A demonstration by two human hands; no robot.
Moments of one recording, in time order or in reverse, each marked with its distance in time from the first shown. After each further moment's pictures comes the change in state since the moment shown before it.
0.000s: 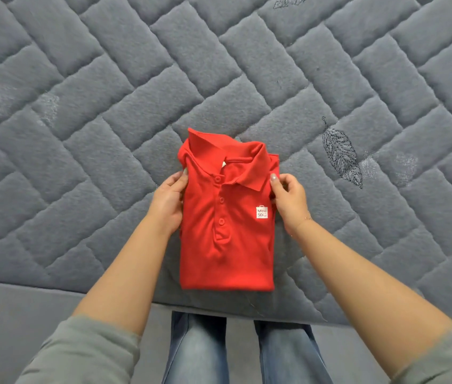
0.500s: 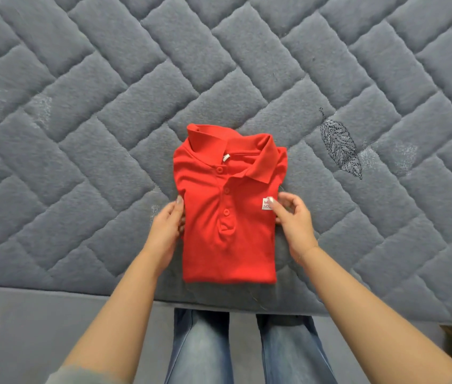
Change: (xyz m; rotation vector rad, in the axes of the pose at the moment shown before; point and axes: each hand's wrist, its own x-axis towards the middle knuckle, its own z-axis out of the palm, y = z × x) left_hand -0.038 -0.036 -0.039 0.418 0.009 0.062; right_hand -0.044 0.033 -0.013 0.213 0.028 0.124
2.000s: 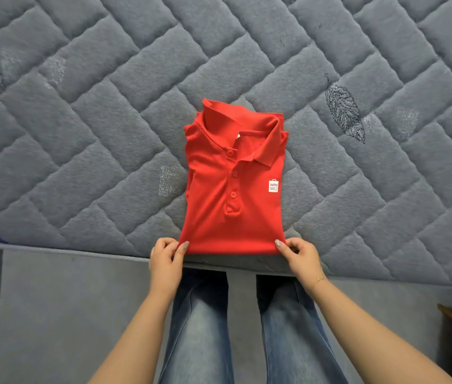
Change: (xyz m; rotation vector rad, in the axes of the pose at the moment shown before) left_hand -0.092 -0.130 -0.058 0.673 0.251 0.230; right_hand -0.106 0.104 -0.057 -0.470 -0.059 0.011
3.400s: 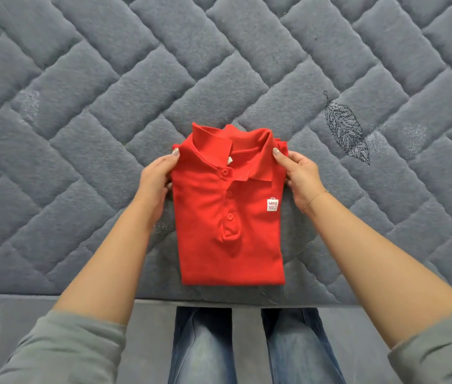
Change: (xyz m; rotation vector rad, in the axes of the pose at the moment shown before) left_hand 0.186 0.155 -0.026 -0.678 -0.218 -0.136; right_hand 0.155 -0.169 -0.009 0.594 -0.028 0.059
